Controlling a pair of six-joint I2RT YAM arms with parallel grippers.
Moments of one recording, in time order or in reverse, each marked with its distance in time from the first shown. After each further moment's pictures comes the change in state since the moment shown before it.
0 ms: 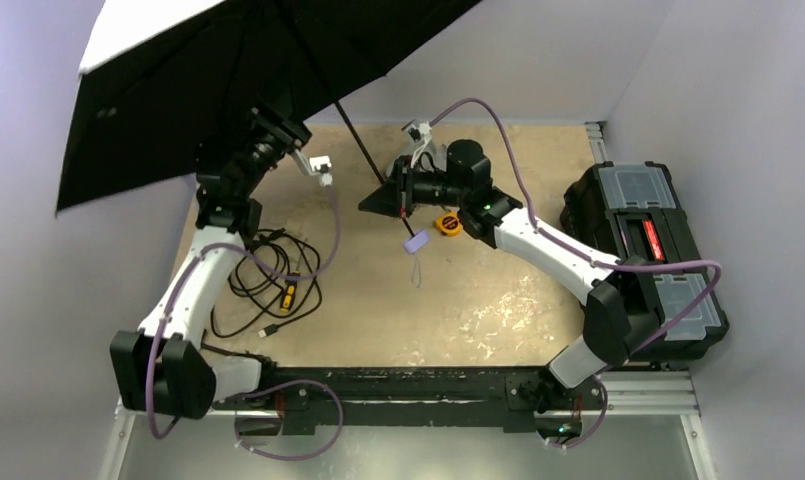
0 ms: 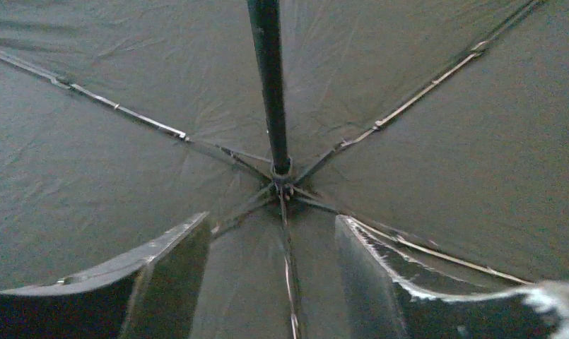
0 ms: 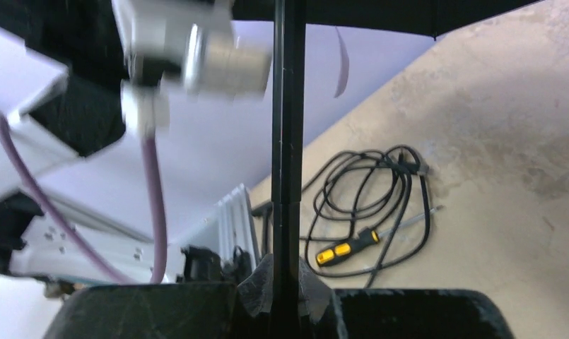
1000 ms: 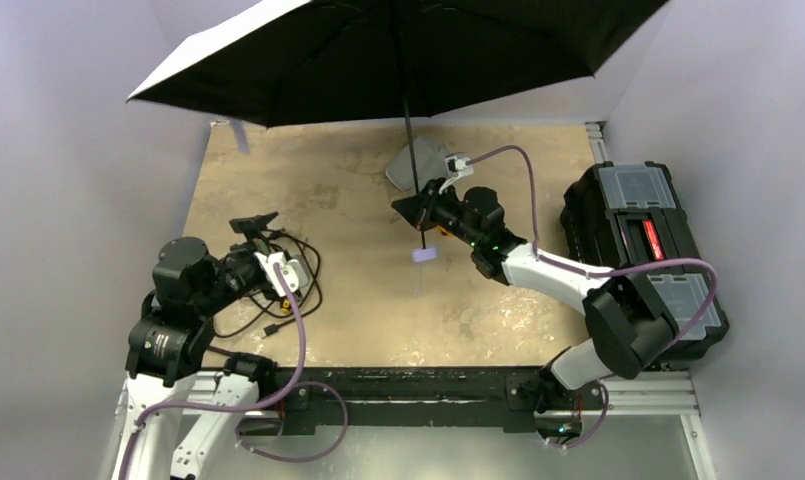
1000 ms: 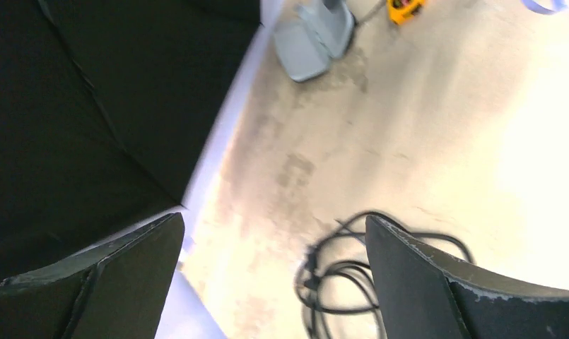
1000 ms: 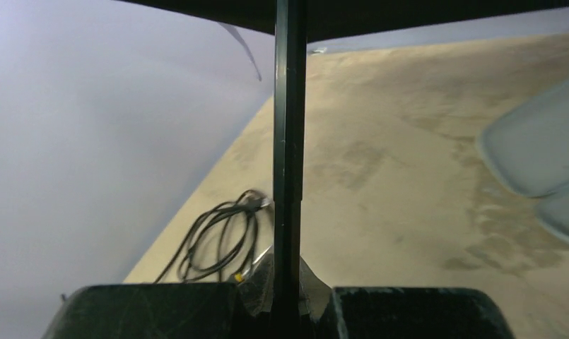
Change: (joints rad) left arm -0.089 -0.752 -0.103 -1.271 0.053 -1.070; right arm -0.015 -0.070 -0.423 0.447 0.488 0.067
